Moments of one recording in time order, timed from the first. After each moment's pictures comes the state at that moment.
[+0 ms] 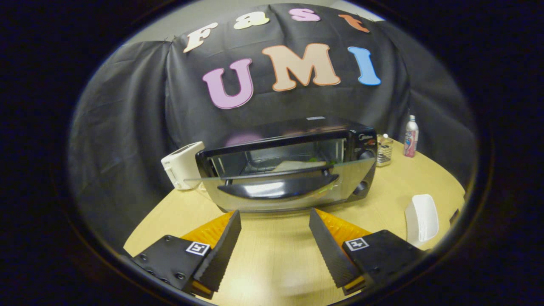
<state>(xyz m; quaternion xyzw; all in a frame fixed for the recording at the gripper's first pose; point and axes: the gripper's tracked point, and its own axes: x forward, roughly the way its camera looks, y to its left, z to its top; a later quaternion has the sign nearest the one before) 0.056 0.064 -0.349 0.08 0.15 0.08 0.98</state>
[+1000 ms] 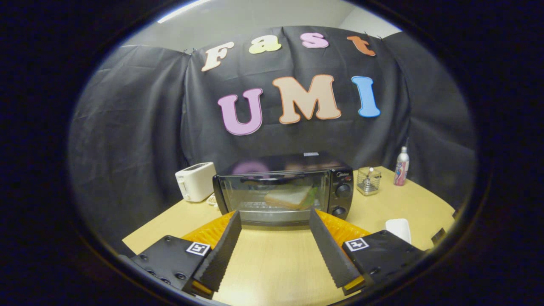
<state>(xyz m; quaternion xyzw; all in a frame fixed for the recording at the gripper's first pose) -0.017 0.013 -0.267 0.07 0.04 0.09 0.99</state>
